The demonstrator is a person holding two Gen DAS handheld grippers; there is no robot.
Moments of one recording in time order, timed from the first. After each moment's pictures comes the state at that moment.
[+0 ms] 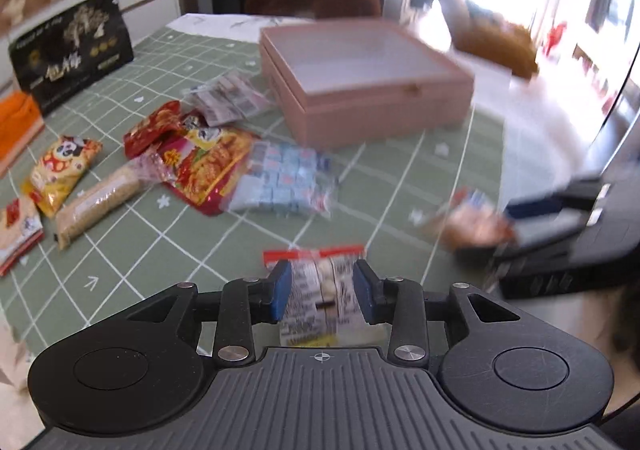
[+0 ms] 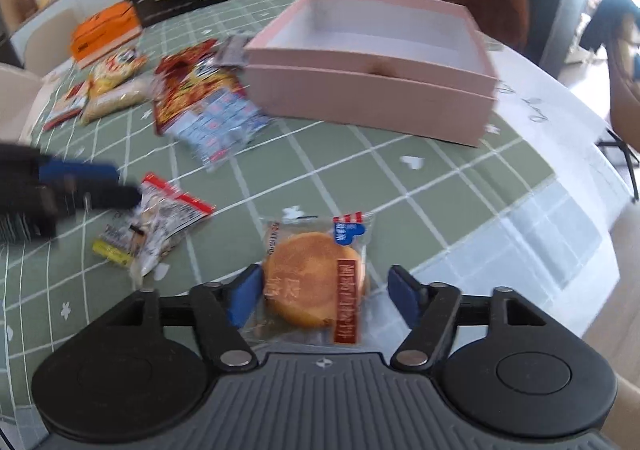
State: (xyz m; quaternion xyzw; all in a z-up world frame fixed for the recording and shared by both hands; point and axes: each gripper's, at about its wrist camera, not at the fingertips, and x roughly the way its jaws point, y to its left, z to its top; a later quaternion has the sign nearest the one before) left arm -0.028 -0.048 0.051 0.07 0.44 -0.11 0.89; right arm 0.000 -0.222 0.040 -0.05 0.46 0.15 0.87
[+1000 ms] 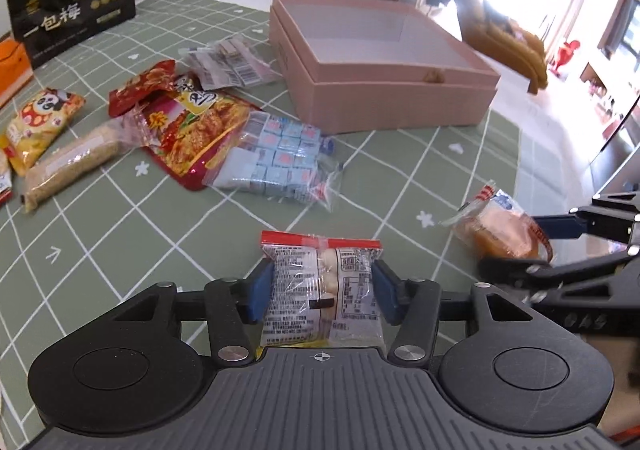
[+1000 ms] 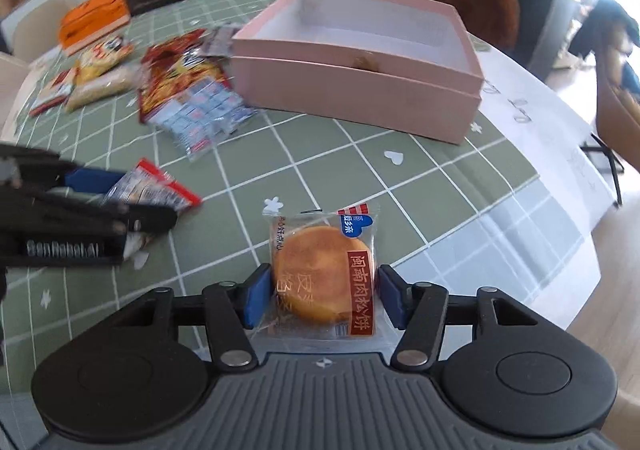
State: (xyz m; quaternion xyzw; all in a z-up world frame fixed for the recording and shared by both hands) left arm -0.010 -0.034 0.033 -0.01 0.45 -0.11 0.88; right arm -0.003 -0.218 0.041 -0.09 0.47 0.14 0.87
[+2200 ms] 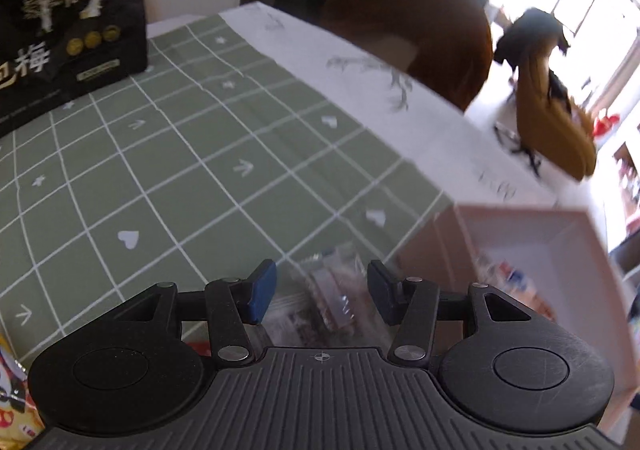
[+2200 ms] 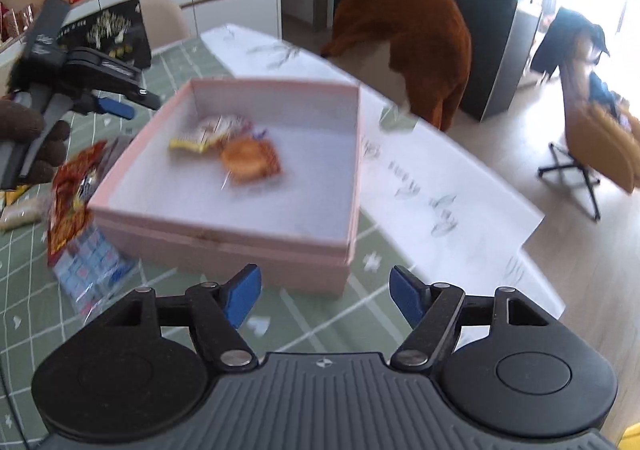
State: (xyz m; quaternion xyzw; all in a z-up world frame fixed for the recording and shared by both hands) left arm 0.285 0.029 0.023 -0.08 0.46 -0.06 0.88; right arm 0.103 -0.280 0.073 -0.05 0.43 0.10 0.90
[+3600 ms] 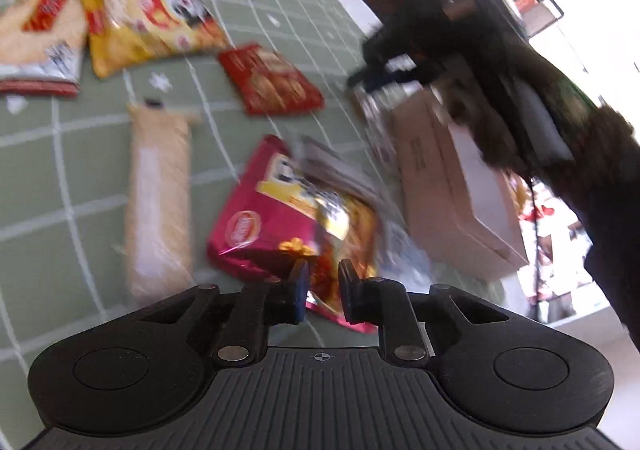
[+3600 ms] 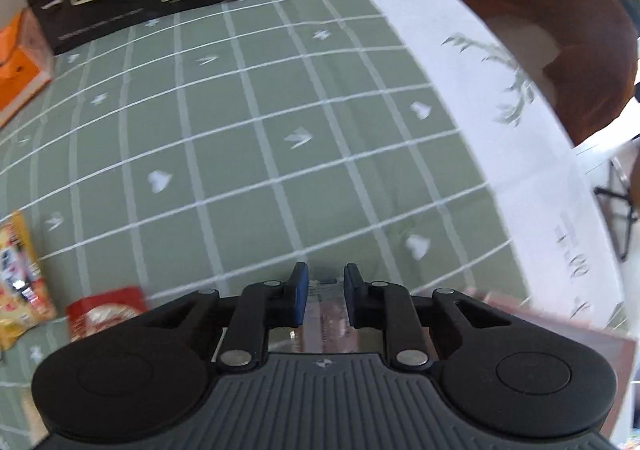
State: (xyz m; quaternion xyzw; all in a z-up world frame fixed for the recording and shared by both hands) left arm 0.044 0.123 0.013 -0.32 0.44 -0.08 0.84; right arm 0.328 0.010 0.046 -0.16 0.57 0.16 0.79
